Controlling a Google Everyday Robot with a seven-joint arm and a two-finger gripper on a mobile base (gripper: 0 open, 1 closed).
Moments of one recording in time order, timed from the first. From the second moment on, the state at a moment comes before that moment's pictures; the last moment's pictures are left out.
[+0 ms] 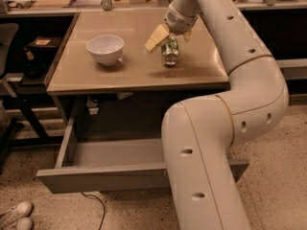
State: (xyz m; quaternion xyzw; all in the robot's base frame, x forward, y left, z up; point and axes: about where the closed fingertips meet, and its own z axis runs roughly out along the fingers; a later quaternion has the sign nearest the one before) arm 0.774 -0.067 0.854 -0.32 0.93 0.12 0.15
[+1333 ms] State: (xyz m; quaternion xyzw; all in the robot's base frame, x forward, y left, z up) arm 0.782 -0.061 0.829 -0.31 0.93 0.12 0.14
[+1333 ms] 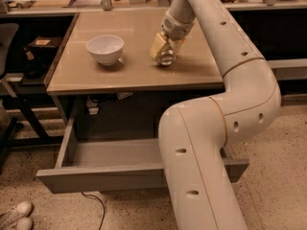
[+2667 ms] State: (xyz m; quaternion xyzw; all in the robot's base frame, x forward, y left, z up) arm 0.789 -0.060 0.838 -0.32 0.92 0.13 0.16
